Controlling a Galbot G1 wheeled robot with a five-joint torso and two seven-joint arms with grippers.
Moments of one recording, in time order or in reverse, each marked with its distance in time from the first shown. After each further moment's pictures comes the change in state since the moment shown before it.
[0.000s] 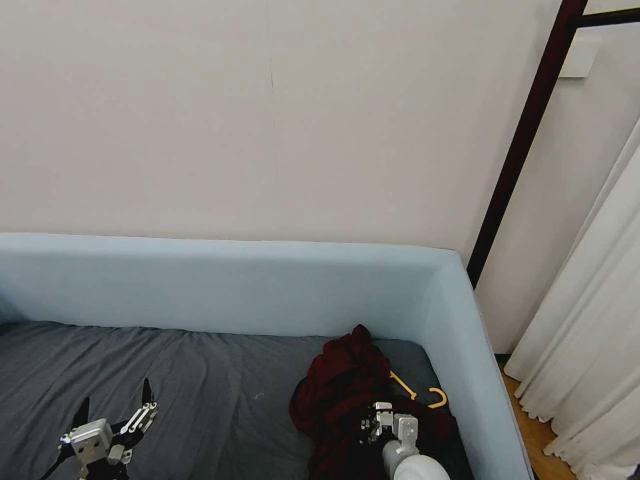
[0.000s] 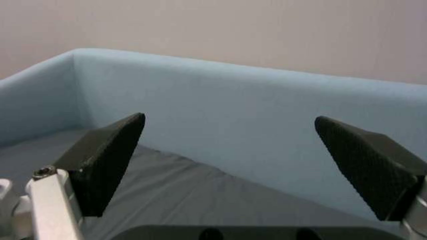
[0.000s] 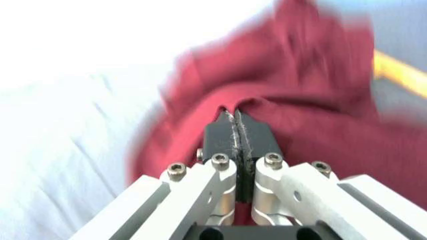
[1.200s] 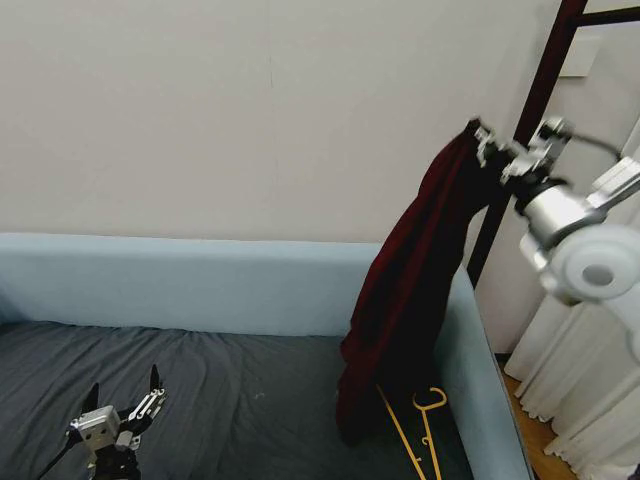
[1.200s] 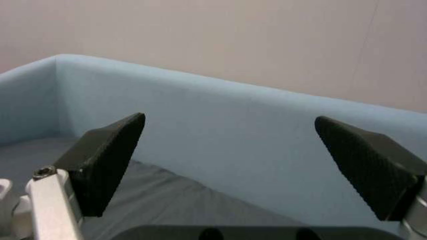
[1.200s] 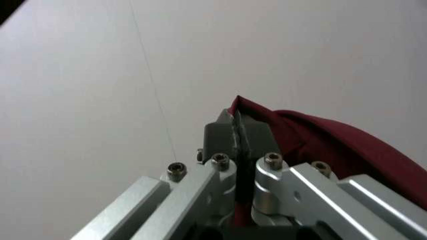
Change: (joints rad) left arm -0.032 0.001 0.037 -0.038 -0.014 0.006 -0.003; right arm 0.829 -0.474 0.203 0.286 0.523 0.122 -0.011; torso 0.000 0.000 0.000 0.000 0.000
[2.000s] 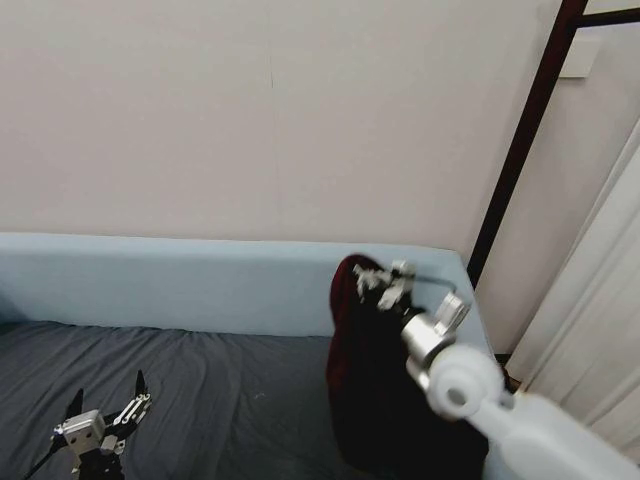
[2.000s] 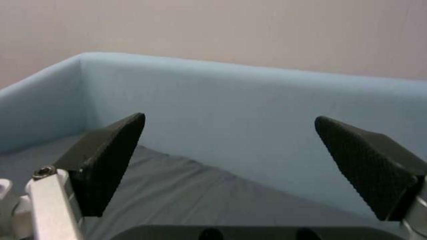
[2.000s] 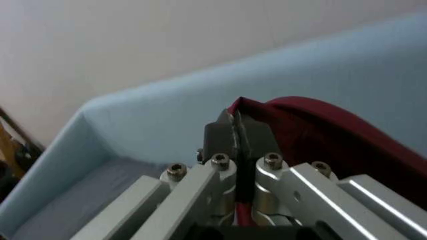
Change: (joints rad) left arm 0.016 0.062 -0.073 0.088 -0.026 -0.018 0.000; right arm -0.581 0.374 -0.354 -0.086 -0.457 0.042 -0.112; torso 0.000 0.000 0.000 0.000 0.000
